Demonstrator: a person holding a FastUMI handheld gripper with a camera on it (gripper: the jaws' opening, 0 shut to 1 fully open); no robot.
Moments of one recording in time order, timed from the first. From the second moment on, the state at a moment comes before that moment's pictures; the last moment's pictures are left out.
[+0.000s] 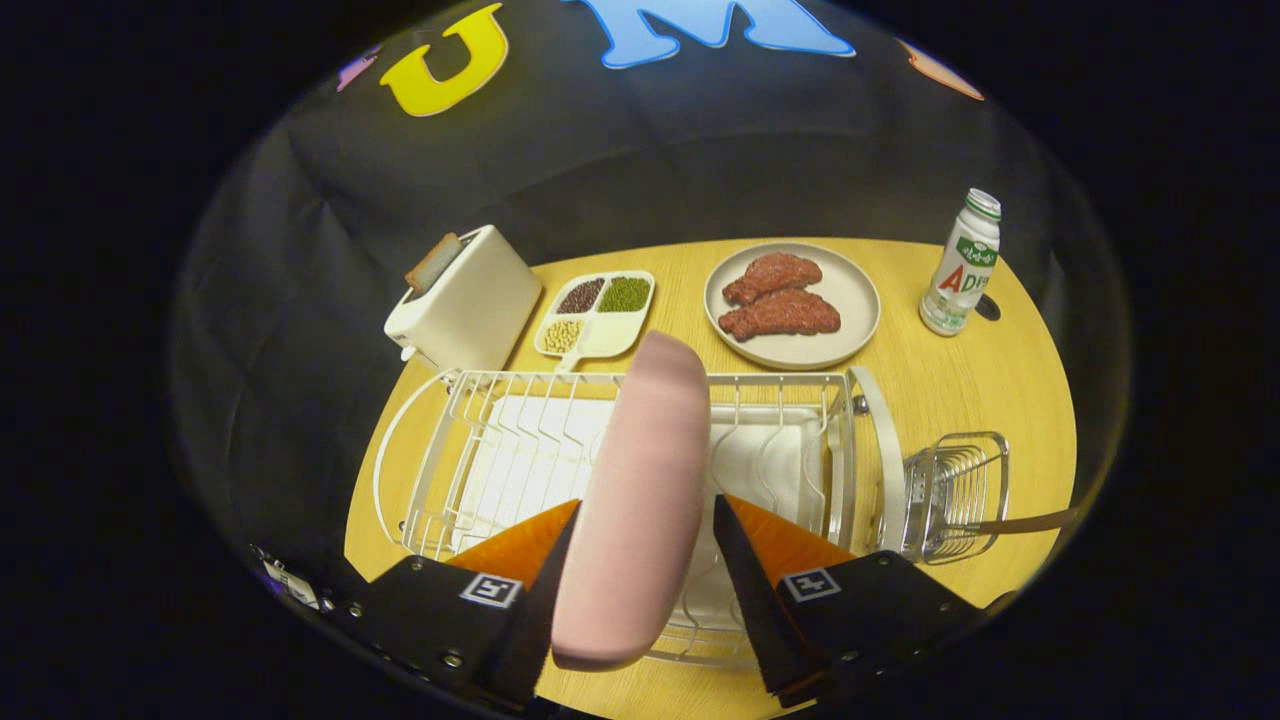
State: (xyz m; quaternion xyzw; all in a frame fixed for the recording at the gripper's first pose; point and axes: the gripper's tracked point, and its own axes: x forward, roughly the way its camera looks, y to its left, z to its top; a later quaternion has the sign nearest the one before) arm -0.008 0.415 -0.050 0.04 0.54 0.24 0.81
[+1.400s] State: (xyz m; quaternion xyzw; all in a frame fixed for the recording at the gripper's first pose) arm 0.013 0.404 0.005 -0.30 0.60 0.11 0.73
